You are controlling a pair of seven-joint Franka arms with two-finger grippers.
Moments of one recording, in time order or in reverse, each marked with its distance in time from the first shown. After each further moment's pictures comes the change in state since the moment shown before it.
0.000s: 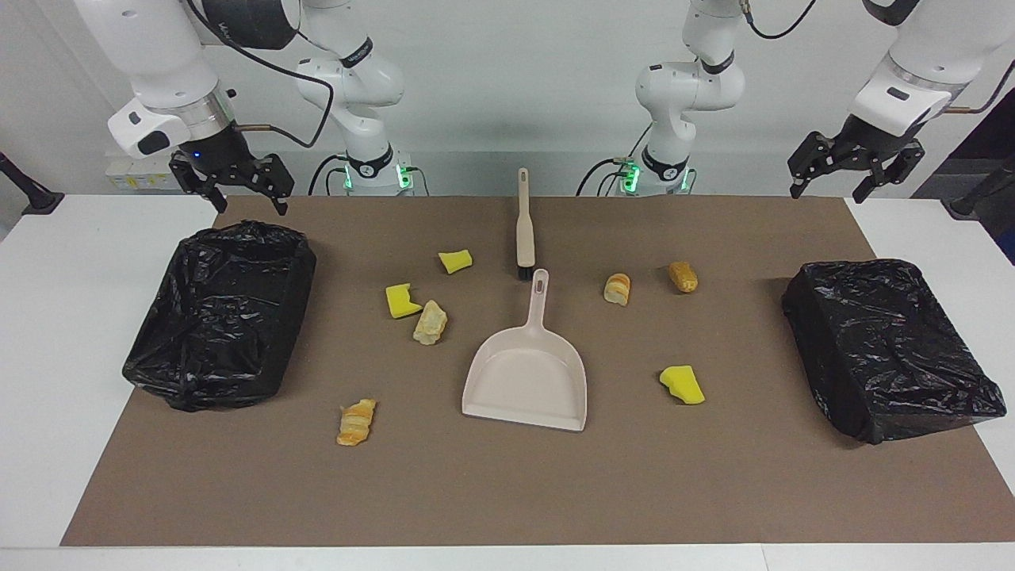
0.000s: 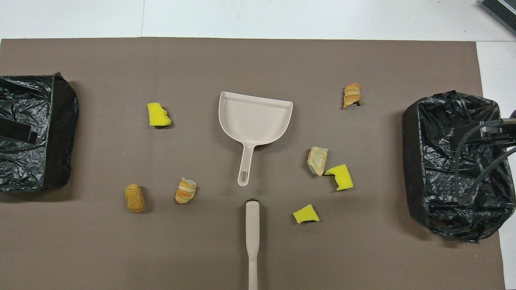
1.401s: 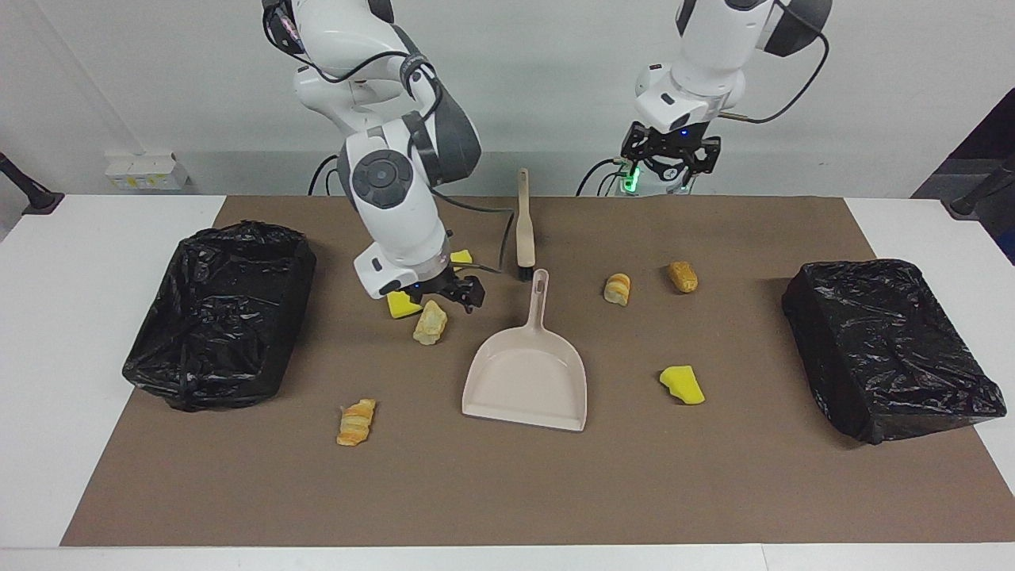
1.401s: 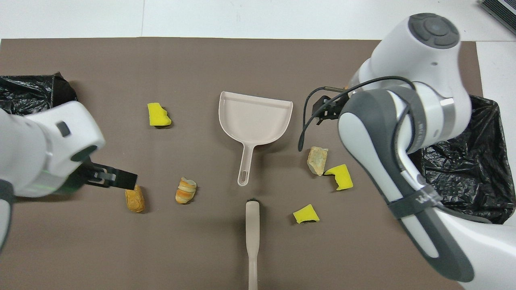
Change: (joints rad) left arm -0.026 -0.307 -0.414 -0.556 -0.164 0.156 -0.266; right arm 0.371 0.441 0.063 0.177 0.120 0.200 0.650
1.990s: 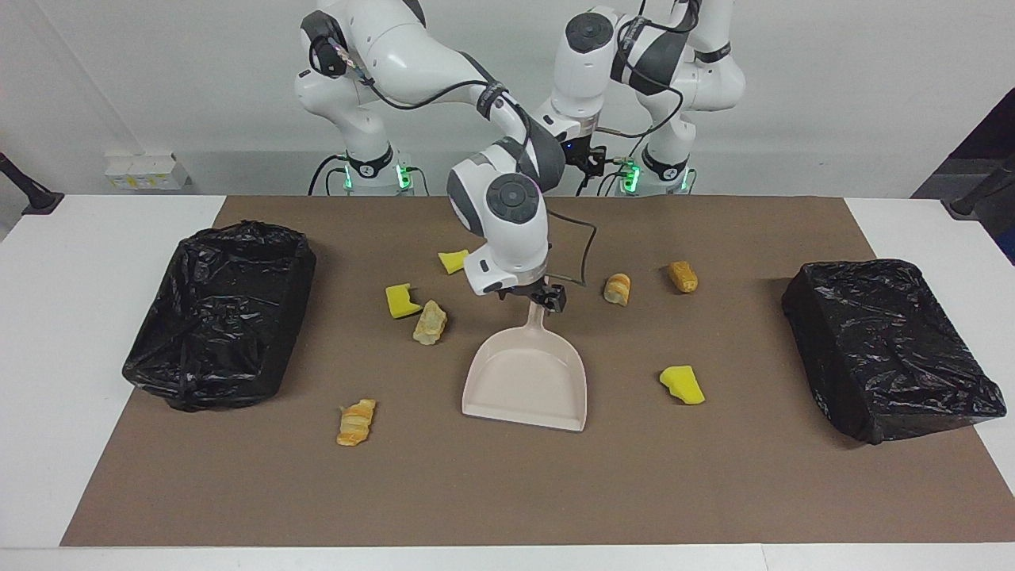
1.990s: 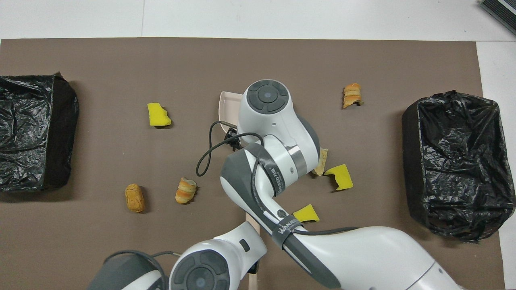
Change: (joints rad) left arm -0.001 -0.034 -0.368 -0.258 -0.150 0.302 -0.303; right arm 0.218 0.137 0.001 0.002 0.002 0.157 0.322
